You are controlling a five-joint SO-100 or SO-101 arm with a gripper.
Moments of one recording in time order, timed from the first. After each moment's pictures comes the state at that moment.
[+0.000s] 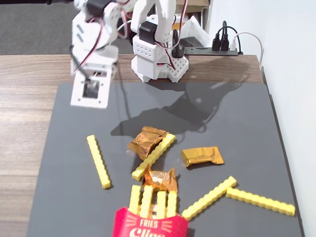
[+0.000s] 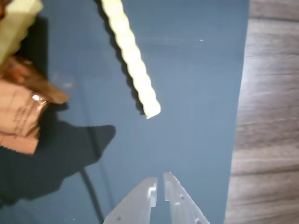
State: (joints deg) arm 34.1 113.1 115.8 70.6 -124.9
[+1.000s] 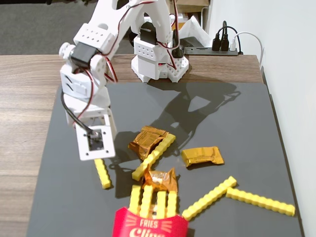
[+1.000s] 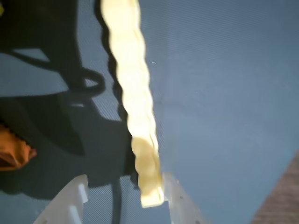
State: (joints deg) arm 29.5 84.2 102.4 62.5 -133.4
